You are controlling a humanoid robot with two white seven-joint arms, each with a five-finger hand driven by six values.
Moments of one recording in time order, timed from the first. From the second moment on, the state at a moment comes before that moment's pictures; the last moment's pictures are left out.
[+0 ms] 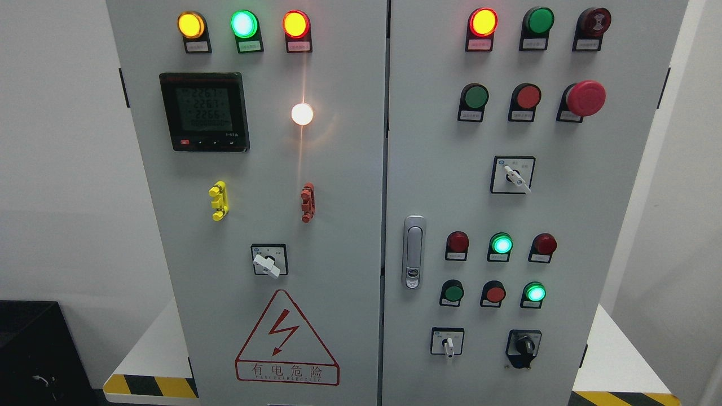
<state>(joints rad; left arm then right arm) 0.00 -0.10 -0.14 0.00 0.10 -0.06 0.15 0.09 0.12 -0.06 -1.52 1.18 0.11 -0.10</state>
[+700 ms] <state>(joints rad) 0.00 -0.10 -0.14 0.00 0.10 -0.06 0.15 -0.03 0.12 -0.06 -1.61 1.25 0.18 -0.06</state>
